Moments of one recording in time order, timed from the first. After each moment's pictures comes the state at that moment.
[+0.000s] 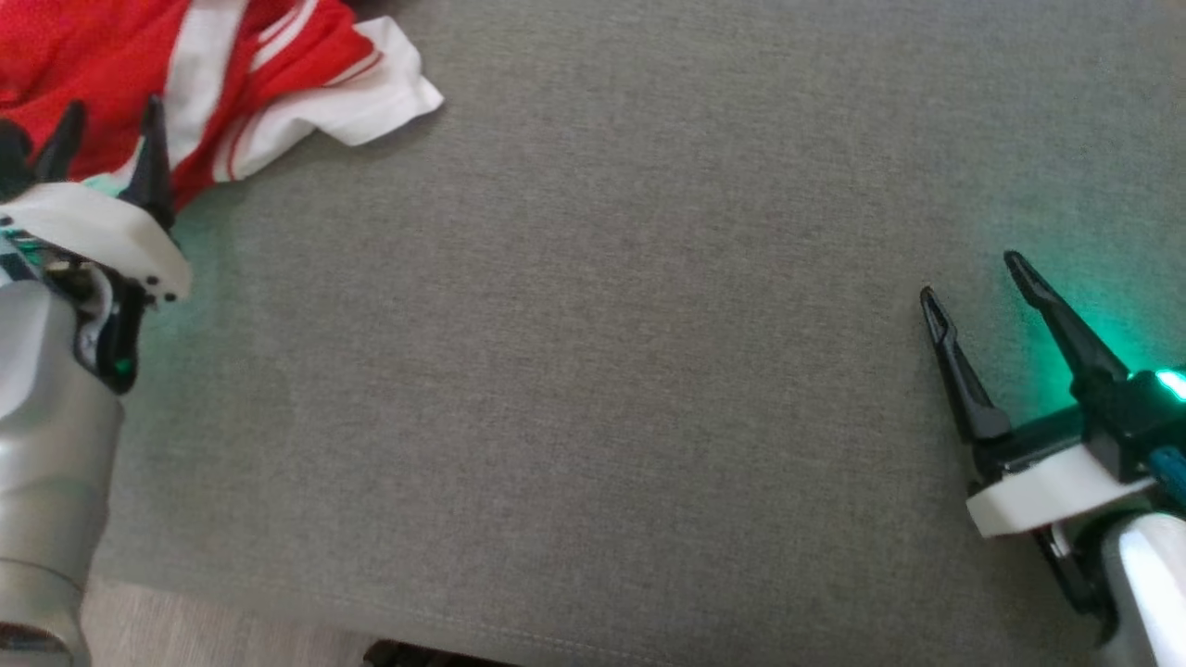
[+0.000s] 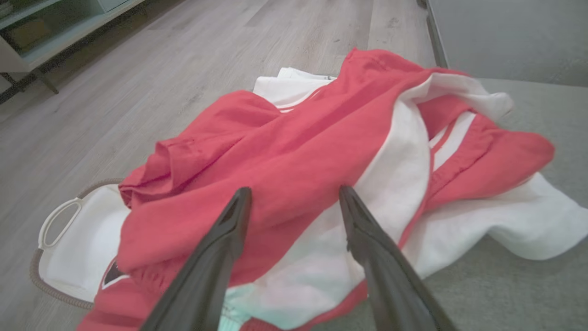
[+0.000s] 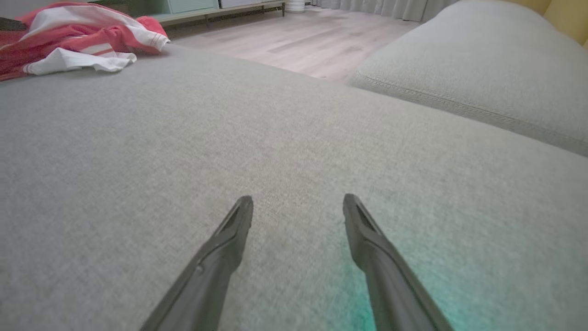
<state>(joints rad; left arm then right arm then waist) -0.86 0.38 -0.32 0.91 -0.55 -0.13 -0.04 -0.08 -0.32 0.15 -0.05 0.05 0.12 -0.07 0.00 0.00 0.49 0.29</state>
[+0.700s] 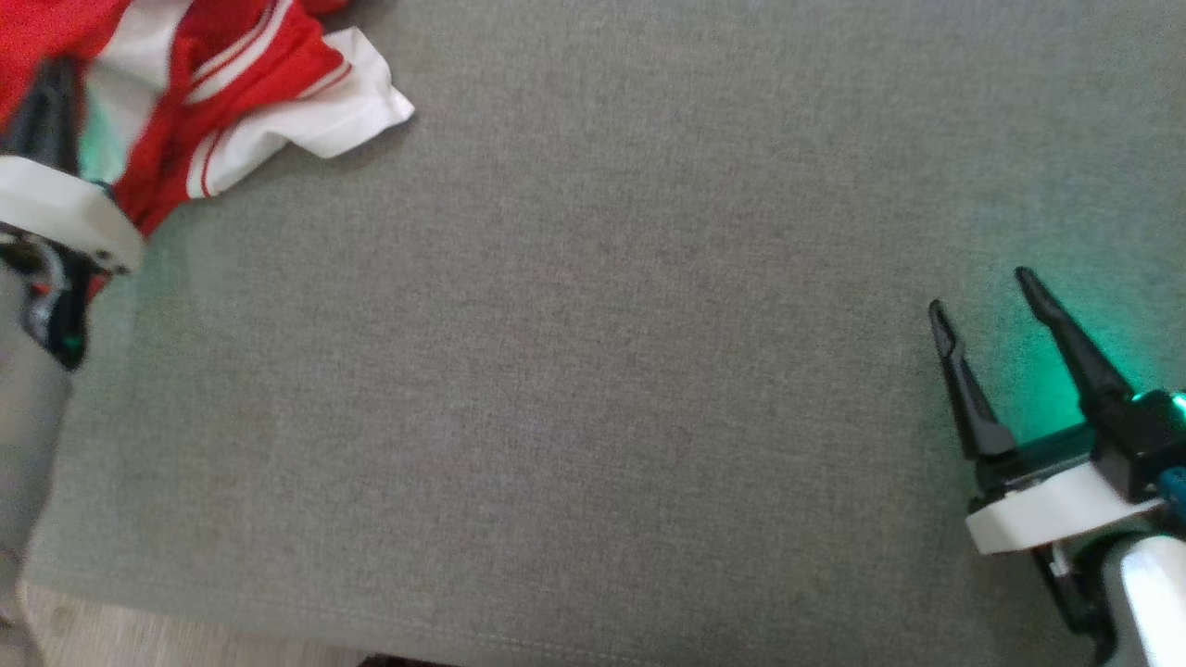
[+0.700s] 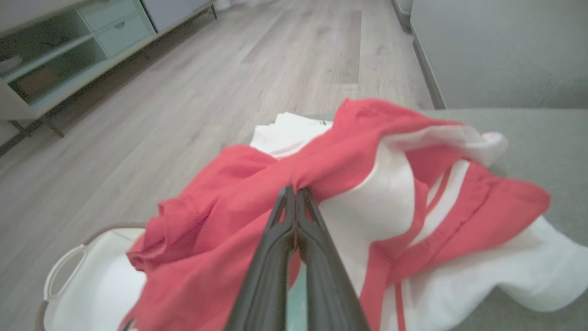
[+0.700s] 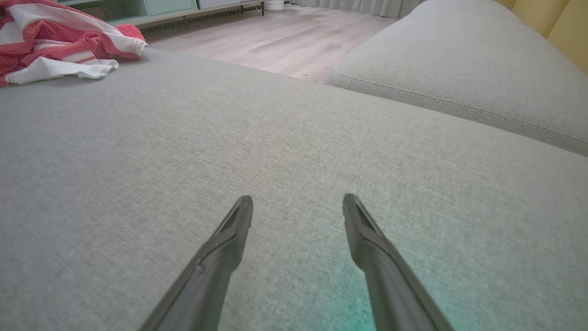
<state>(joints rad) -0.98 0.45 -0.55 1.04 -0.70 -0.13 -0.18 -0.02 -0.30 0.11 -0.12 0.06 0.12 -0.05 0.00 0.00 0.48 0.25</state>
